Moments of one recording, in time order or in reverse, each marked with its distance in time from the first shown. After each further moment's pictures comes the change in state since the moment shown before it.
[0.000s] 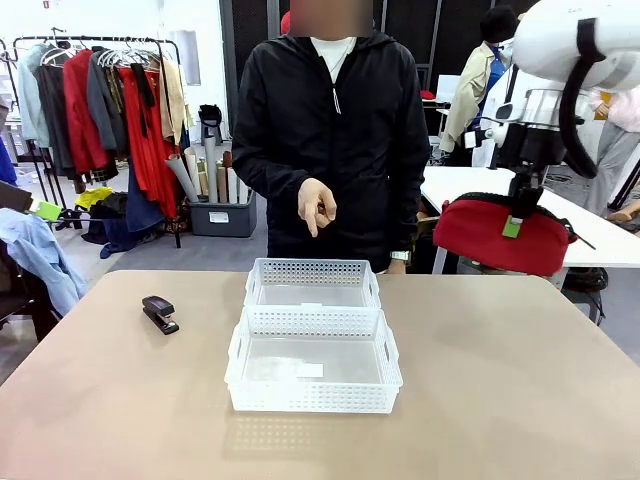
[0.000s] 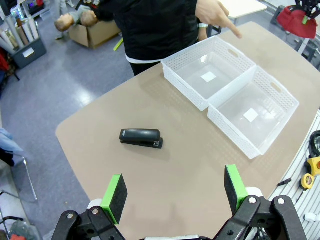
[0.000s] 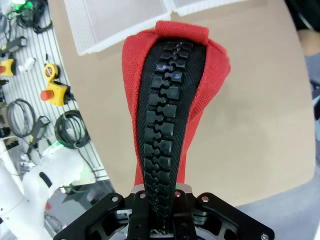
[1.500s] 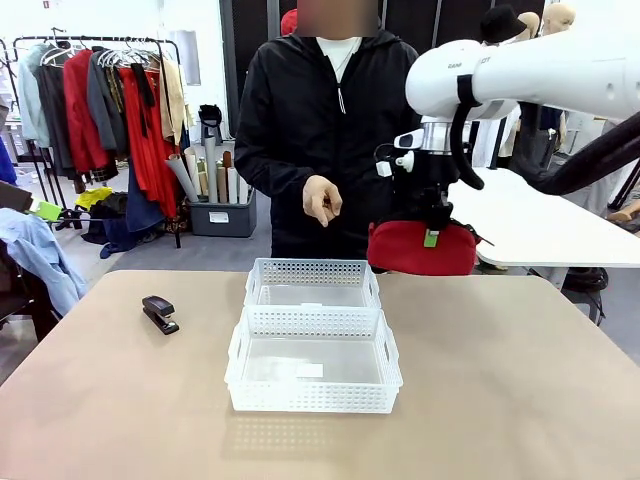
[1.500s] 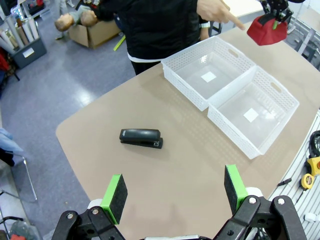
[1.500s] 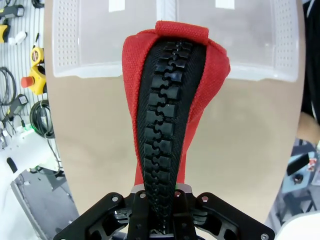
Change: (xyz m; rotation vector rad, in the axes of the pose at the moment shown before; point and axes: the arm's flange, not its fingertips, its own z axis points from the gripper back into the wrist) left arm 0.000 0.000 0.000 0.000 0.000 0.000; right arm 0.142 -0.046 -0.066 0.037 0.115 0.314
